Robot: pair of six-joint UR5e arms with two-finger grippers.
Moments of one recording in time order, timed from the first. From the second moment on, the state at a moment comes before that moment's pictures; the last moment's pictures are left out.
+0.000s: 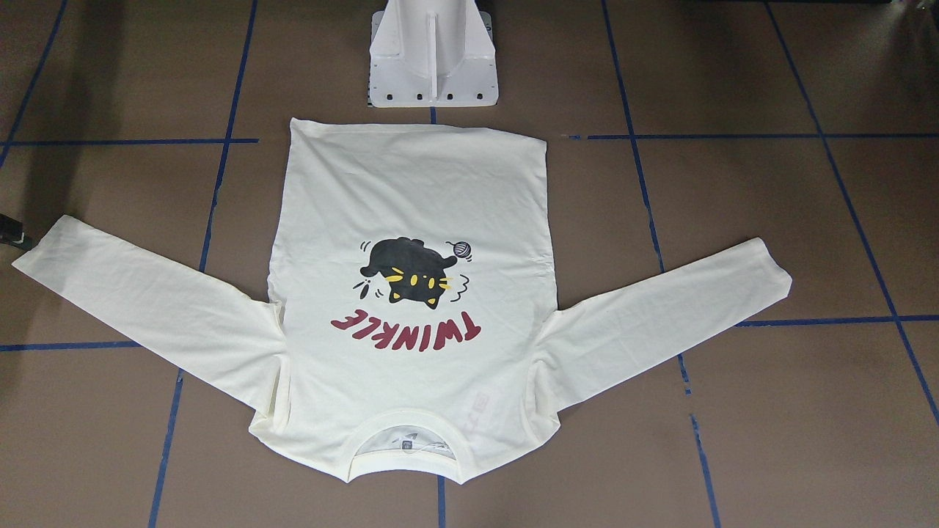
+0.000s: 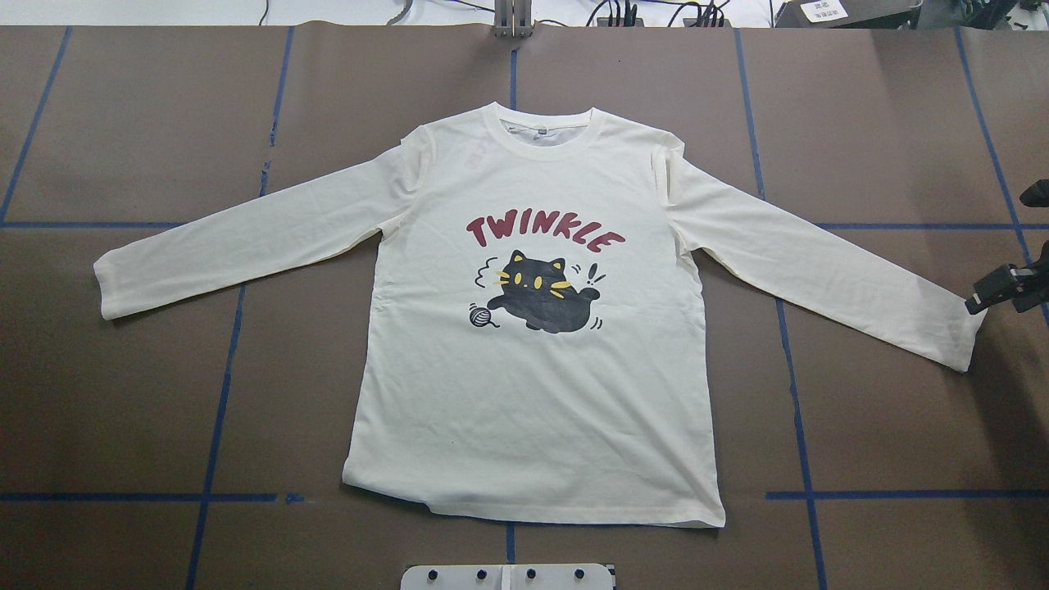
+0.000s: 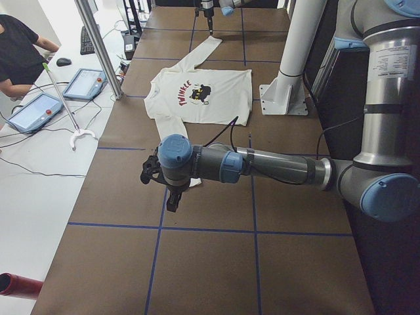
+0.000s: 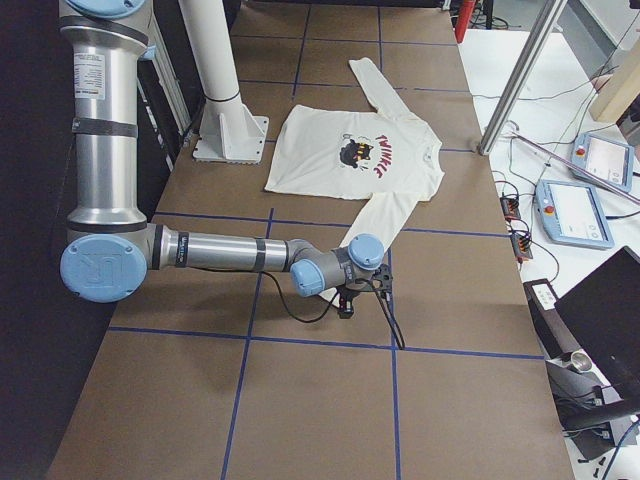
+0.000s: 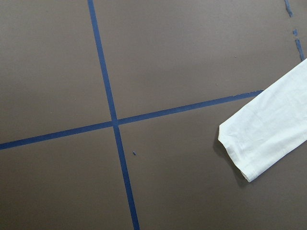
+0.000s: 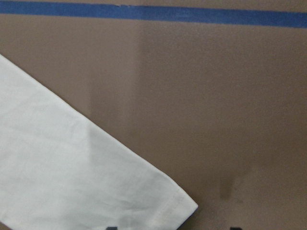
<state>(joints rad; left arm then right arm) -1.60 -1.54 -1.74 -1.58 -2.49 0.12 1.17 -1.60 1.47 -1.18 2.41 0.39</state>
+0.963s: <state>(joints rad) -1.60 -1.54 -1.75 -1.58 -2.50 0.12 1.16 -1.57 1.40 -1.18 2.41 0.40</state>
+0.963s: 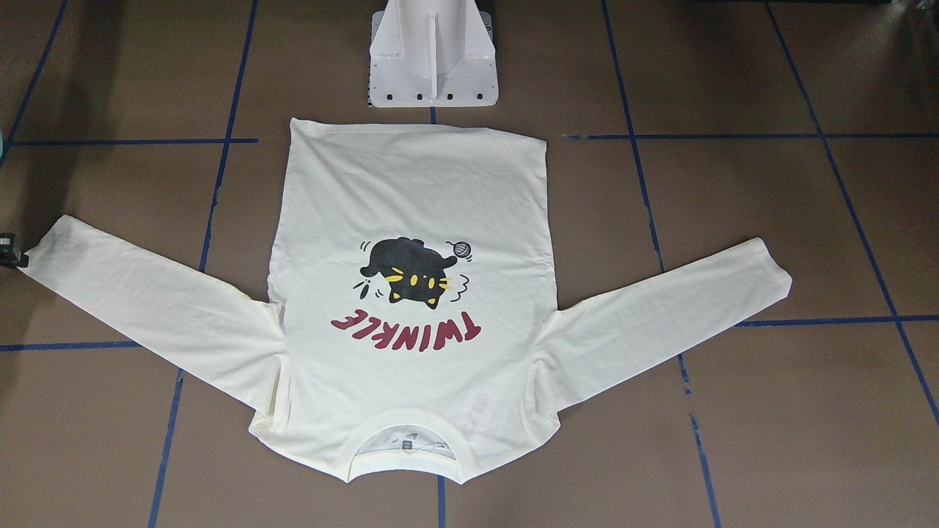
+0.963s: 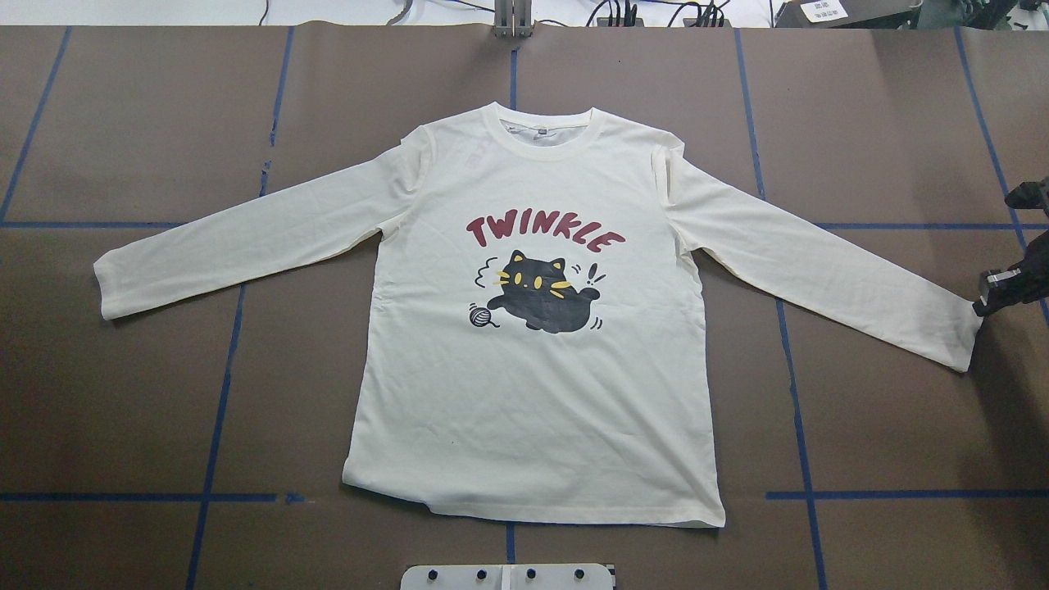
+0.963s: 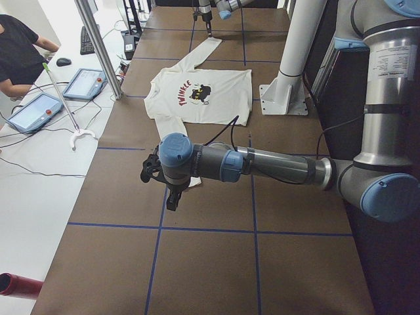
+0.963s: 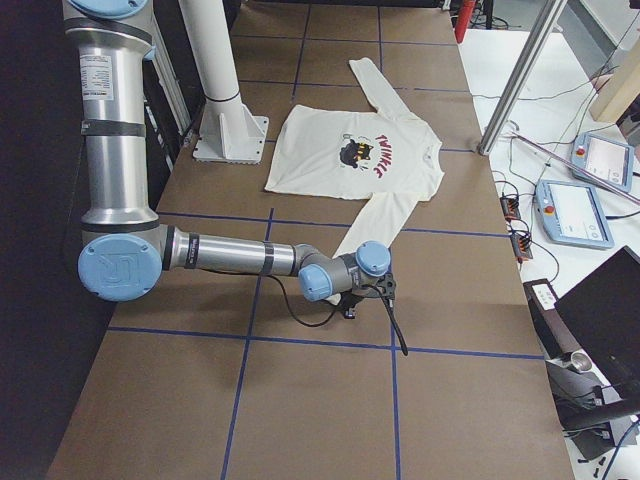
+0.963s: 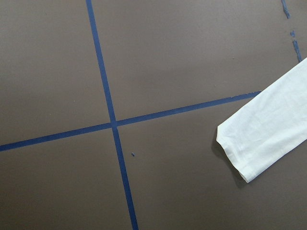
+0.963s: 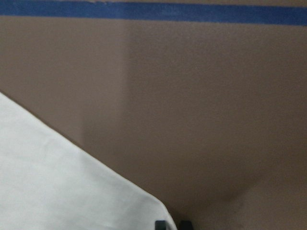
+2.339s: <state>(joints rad) -1.60 -1.55 -1.75 -1.60 -2.50 0.12 0.69 -0.63 1.40 -1.33 2.02 1.53</state>
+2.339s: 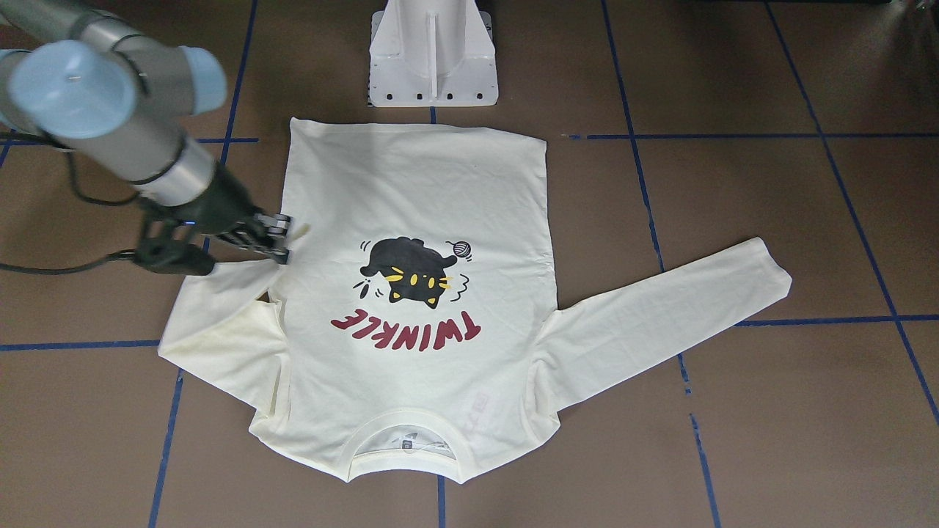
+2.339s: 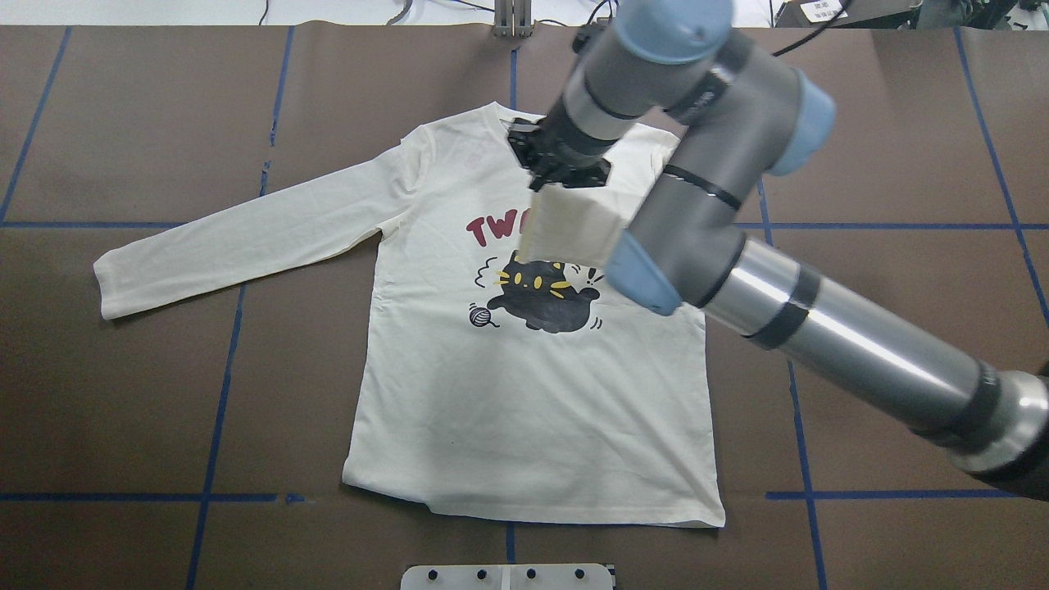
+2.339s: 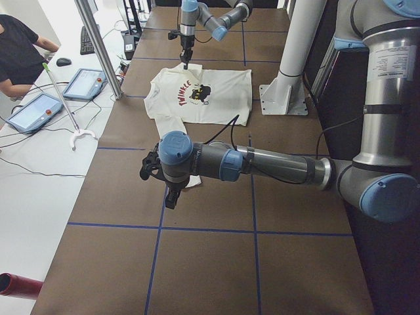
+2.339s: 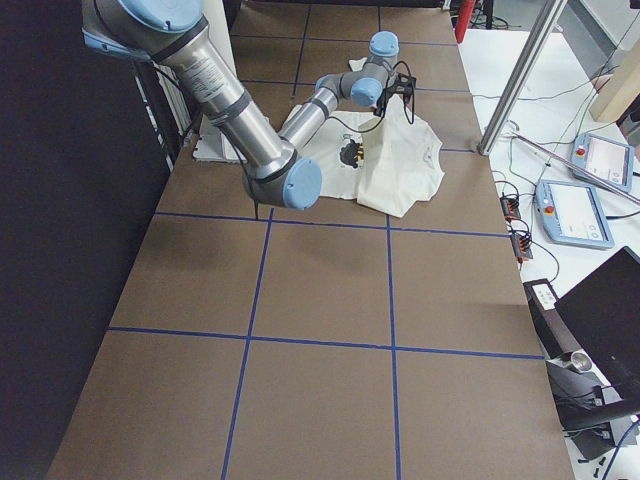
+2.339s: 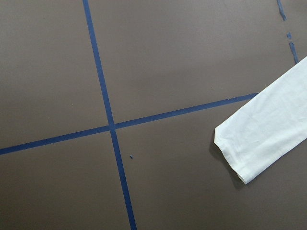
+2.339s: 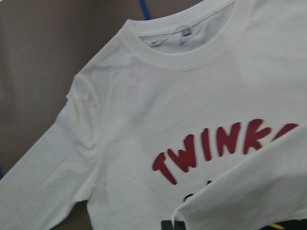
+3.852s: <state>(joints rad) -1.21 -1.60 -1.57 -2.02 -2.35 -0.49 0.84 -0.92 1.62 -1.19 2.14 1.58</state>
